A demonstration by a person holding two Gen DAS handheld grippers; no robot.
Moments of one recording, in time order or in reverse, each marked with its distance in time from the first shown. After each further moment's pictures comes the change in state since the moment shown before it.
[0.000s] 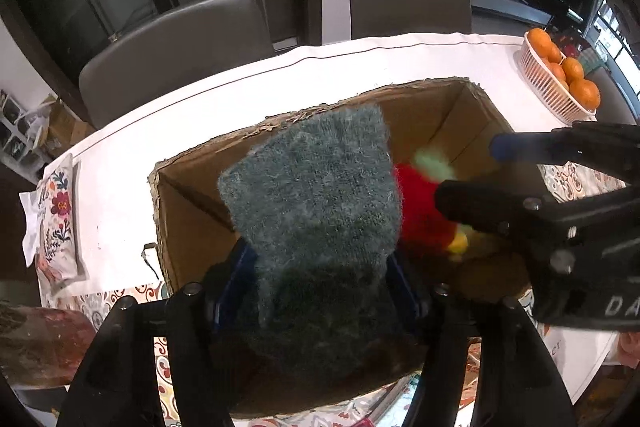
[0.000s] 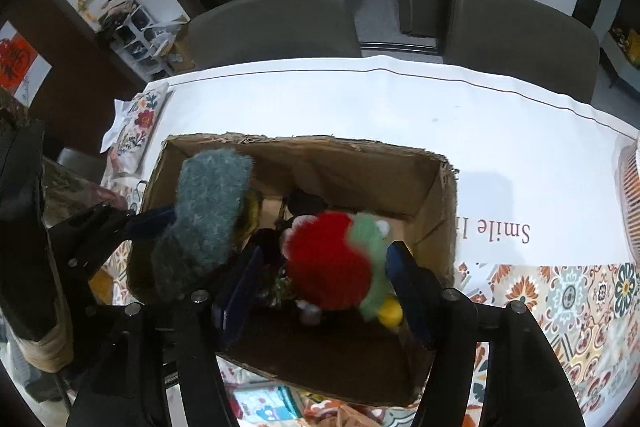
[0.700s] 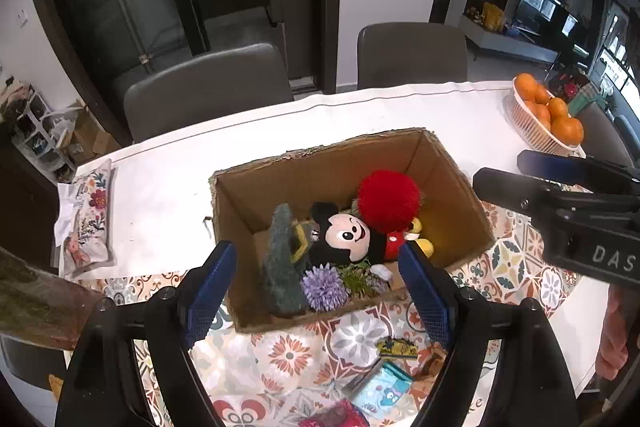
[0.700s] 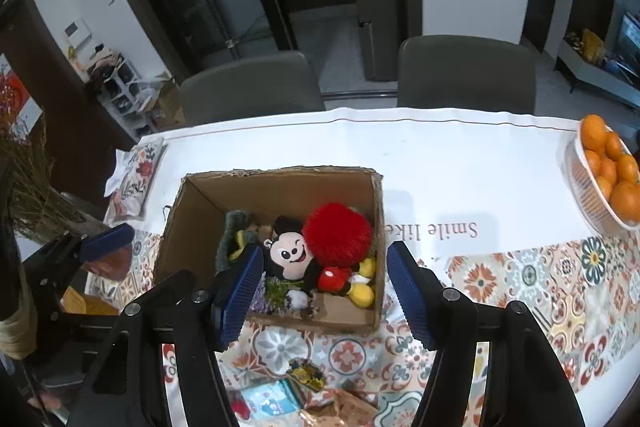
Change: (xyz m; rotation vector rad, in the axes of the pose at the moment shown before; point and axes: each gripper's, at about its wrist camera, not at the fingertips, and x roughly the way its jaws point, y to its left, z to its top) left arm -0.088 -0.009 -0.027 -0.061 -0.155 0.041; right arm -0.091 -0.007 -0.038 0.085 -0.210 -0.083
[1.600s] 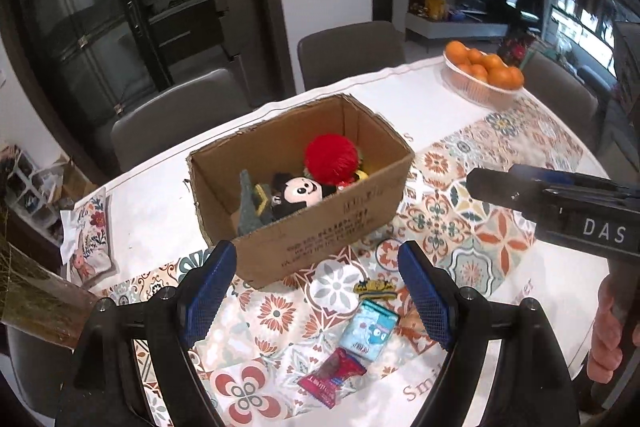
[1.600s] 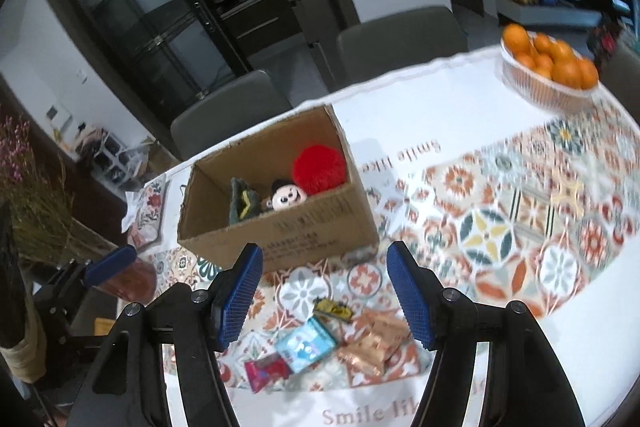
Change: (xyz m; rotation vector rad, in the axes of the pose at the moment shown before) left arm -0.061 -0.039 -0.085 0.217 -0.096 -0.054; right arm -0.060 -0.013 -0.128 0.310 -0.120 0.005
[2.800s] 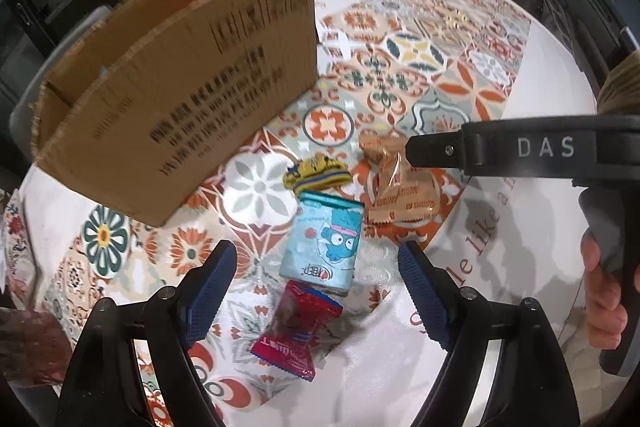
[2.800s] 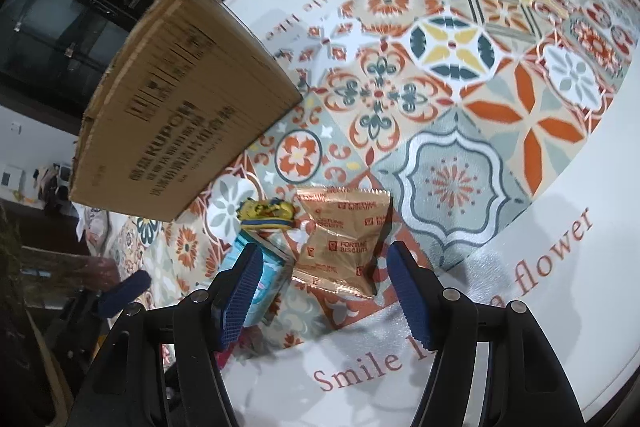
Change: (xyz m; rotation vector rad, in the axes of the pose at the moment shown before) left arm 0.098 -0.043 -0.087 0.254 0.274 -0.219; right arm 0.095 -0.062 -0.100 0.333 0.252 -0.082
